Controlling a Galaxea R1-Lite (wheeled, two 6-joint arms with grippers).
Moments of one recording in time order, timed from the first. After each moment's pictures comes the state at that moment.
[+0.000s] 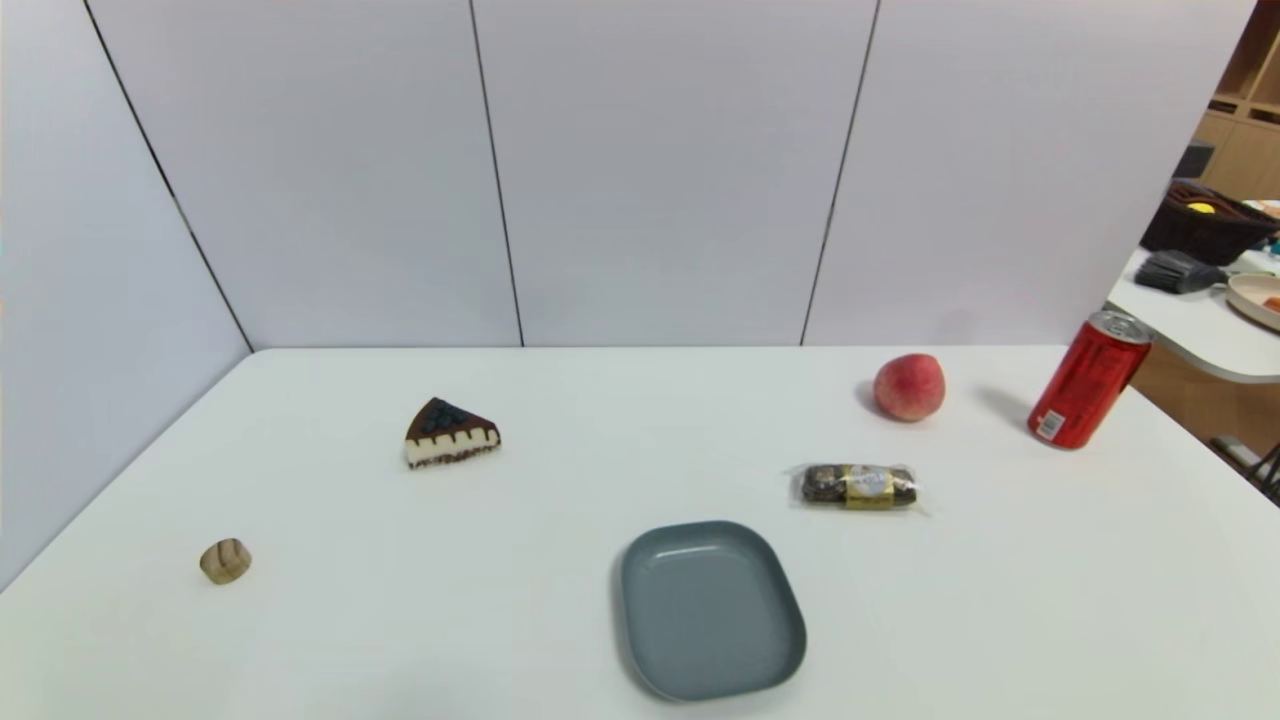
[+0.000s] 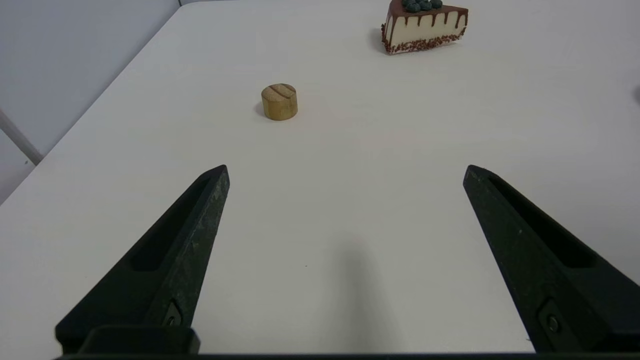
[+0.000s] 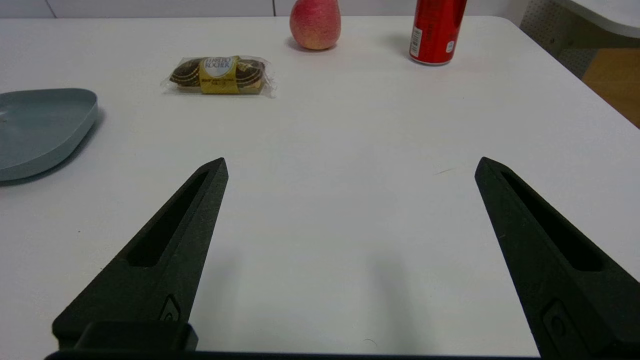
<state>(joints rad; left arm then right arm) 0.01 0.00 0.00 0.00 0.00 0.01 0.00 0.00 0.00 0.00 0.02 0.00</state>
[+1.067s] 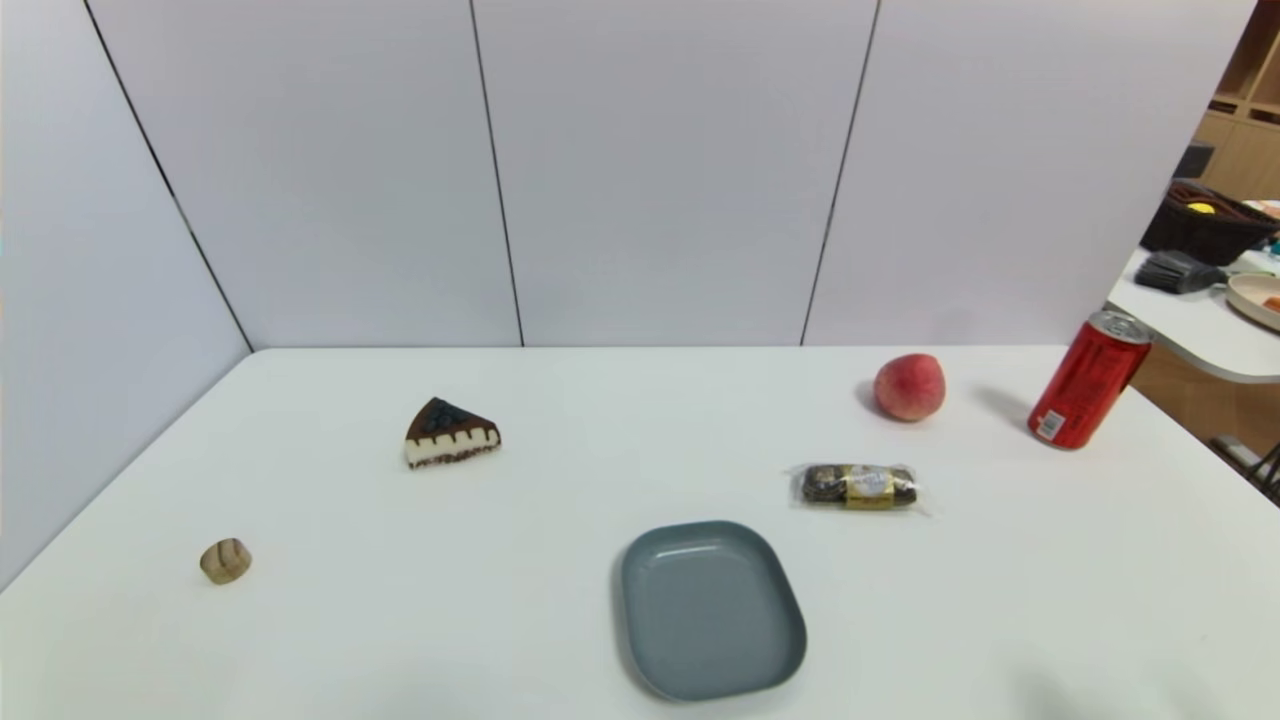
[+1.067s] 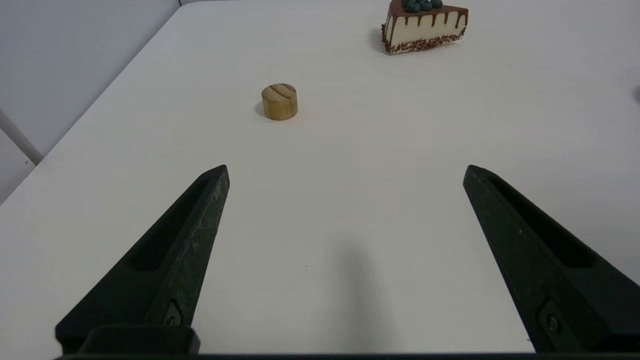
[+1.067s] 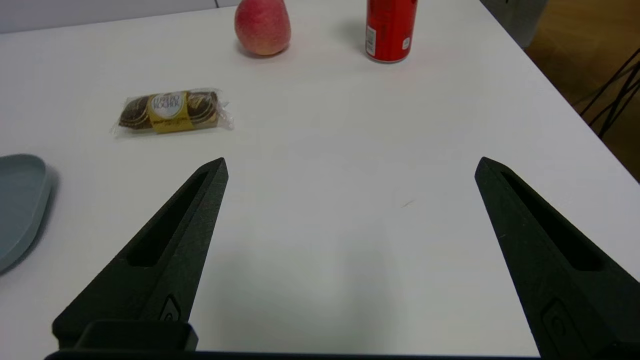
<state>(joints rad) 0.01 0.00 0.00 0.00 0.00 0.01 -0.16 0.55 -0.26 -0.09 0.03 0.05</state>
